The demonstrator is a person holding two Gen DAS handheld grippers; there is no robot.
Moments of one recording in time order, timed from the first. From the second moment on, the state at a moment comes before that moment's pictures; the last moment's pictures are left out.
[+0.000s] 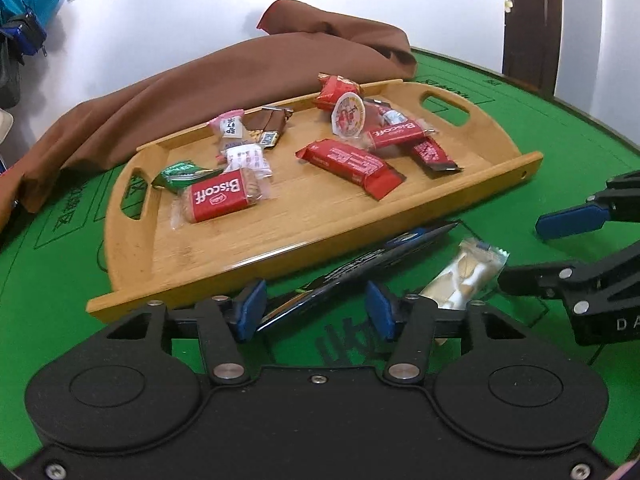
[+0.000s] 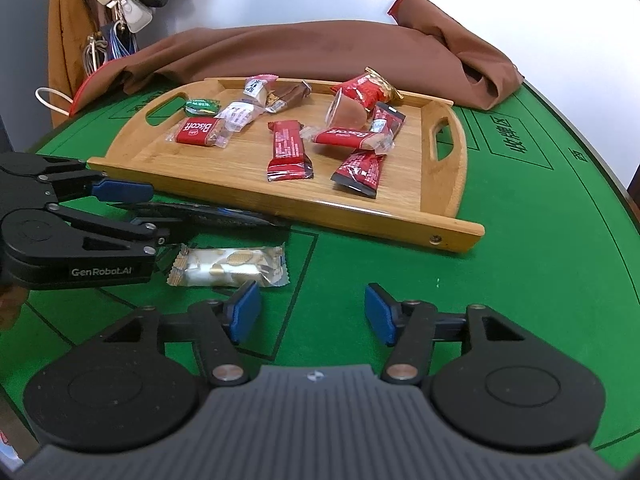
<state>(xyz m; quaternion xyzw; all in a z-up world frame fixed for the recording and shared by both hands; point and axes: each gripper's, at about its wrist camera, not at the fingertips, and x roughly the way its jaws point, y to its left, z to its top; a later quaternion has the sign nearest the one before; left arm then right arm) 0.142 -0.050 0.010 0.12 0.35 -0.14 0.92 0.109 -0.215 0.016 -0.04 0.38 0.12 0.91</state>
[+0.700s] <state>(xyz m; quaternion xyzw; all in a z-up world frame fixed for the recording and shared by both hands) 0.092 -0.019 0.040 0.04 0.35 -0.15 0.92 0.112 -0.165 0.011 -0.10 0.35 0.20 0.91</state>
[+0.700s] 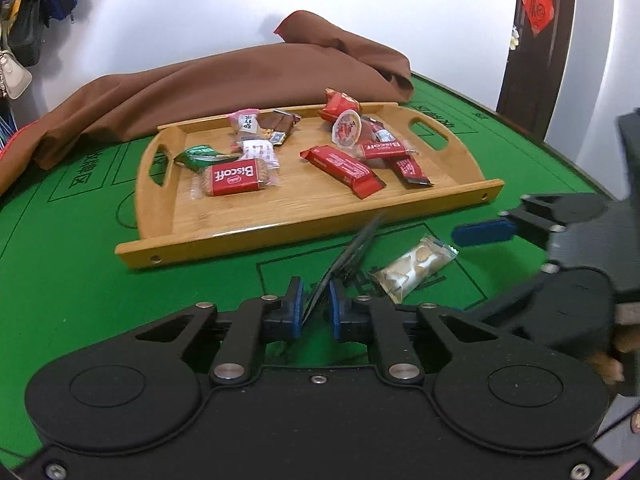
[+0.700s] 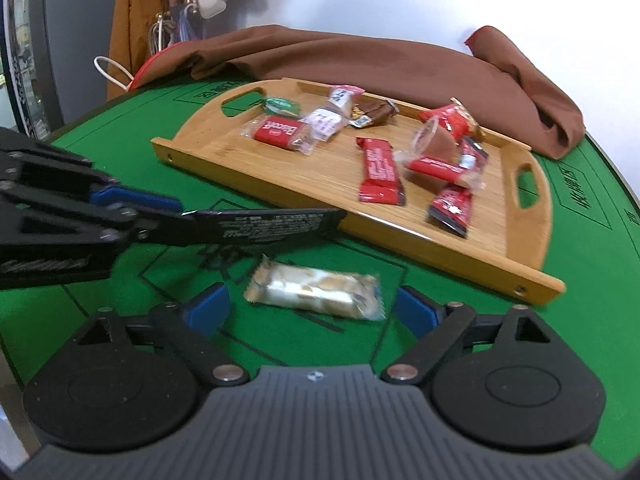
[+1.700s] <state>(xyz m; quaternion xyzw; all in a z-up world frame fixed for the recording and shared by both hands) 0.114 -0.048 0.014 0.00 0.38 -0.20 0.90 0.115 -0.231 0.020 0.01 0.38 0.11 0.92</state>
